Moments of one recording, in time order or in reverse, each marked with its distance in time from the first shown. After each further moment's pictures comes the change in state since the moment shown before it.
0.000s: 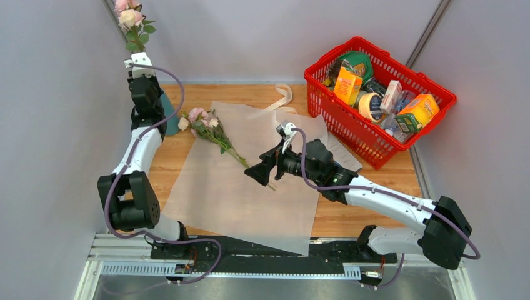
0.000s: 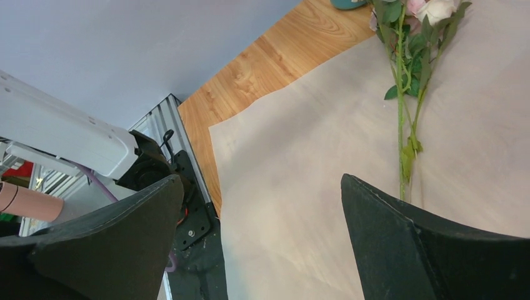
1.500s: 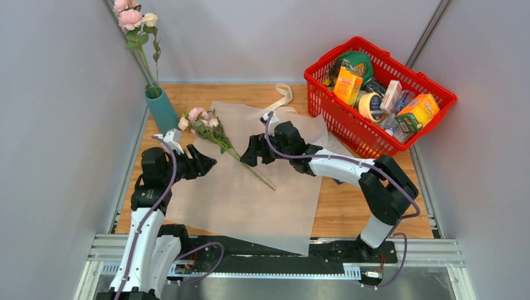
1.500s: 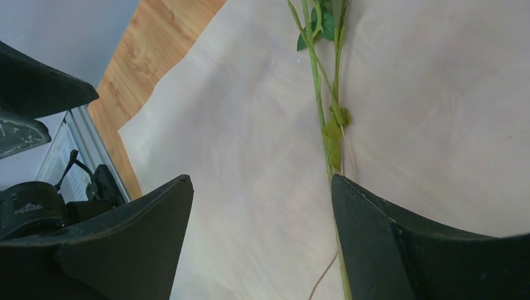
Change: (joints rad) left arm -0.101 -0.845 -0.578 -0.805 0.817 -0.560; right arm -0.144 0.476 0.225 -0.086 -0.051 0.069
